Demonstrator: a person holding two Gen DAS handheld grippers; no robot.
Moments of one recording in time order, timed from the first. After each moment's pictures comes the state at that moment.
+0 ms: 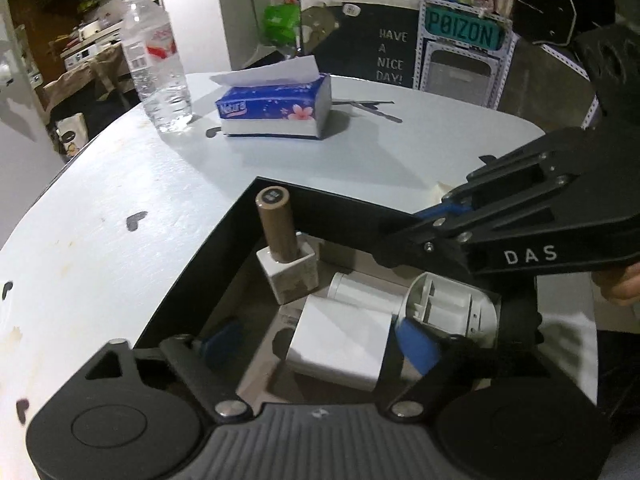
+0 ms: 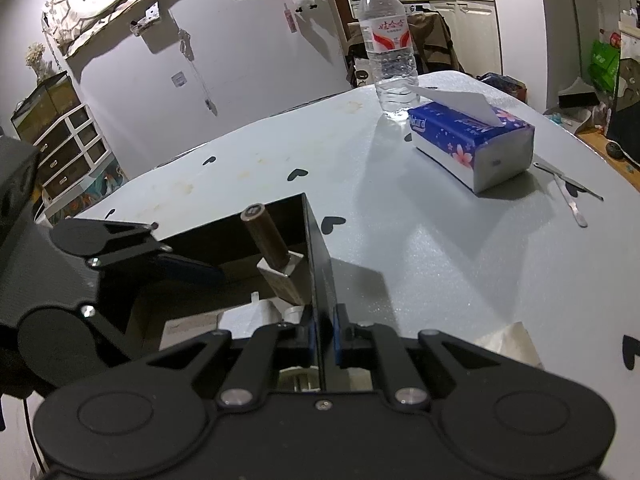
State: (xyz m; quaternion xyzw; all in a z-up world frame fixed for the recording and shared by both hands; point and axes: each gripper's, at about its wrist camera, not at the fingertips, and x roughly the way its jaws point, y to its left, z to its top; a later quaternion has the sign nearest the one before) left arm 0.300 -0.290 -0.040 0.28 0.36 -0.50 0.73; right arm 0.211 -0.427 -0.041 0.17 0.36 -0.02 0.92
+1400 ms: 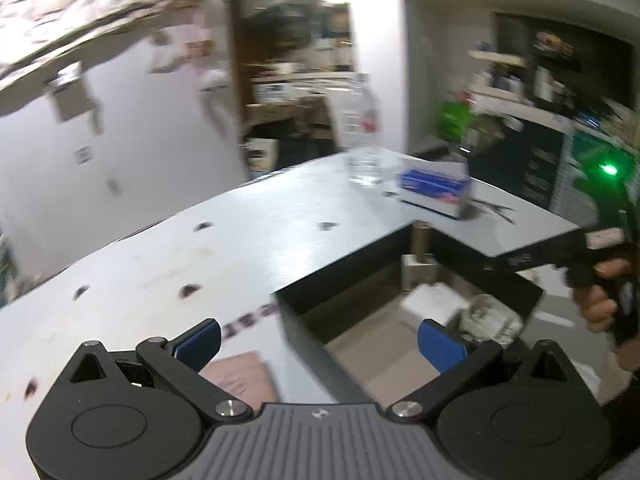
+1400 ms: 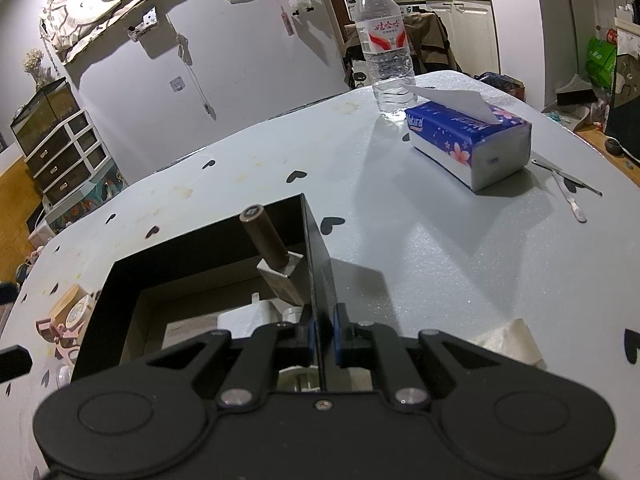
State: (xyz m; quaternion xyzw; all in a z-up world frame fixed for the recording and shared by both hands) left arm 0.214 -0.145 0.022 0.14 0.28 -0.28 0.91; right arm 0.210 -0.428 -0.042 0.17 0.36 -0.02 0.92
